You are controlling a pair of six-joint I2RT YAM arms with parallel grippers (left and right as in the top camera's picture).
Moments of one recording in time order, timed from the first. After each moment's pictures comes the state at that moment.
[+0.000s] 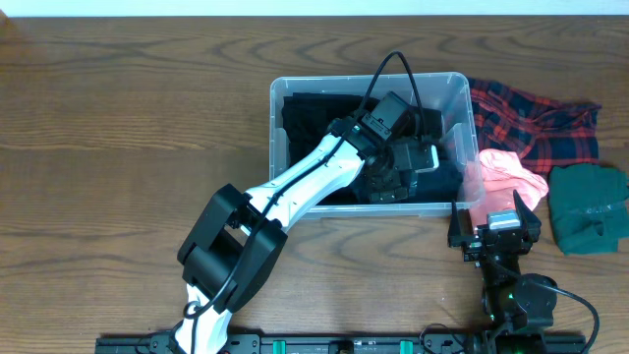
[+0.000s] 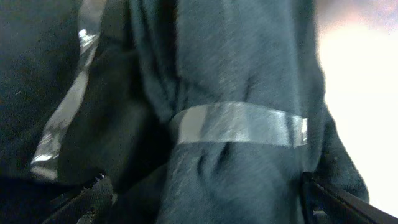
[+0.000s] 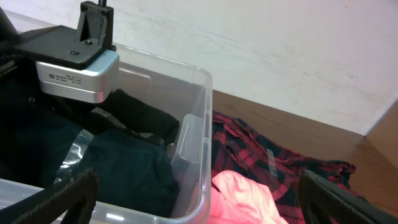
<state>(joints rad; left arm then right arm) -0.76 2.05 1.59 -0.68 0.23 0.67 0.04 0.01 0.01 -0.07 -0.03 -0.23</state>
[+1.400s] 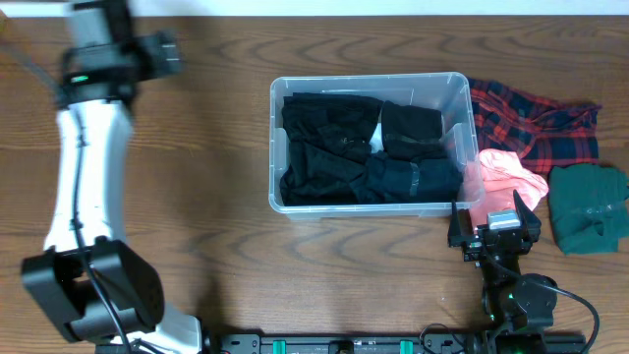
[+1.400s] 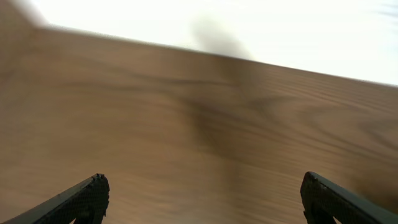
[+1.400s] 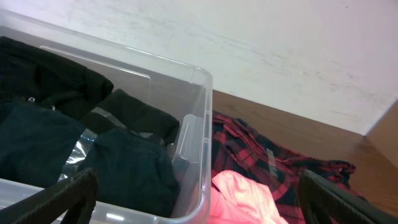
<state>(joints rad) 0.22 1.73 1.59 -0.55 -0.04 -0.05 0.04 0.01 0.01 -0.07 -0.03 -0.23</state>
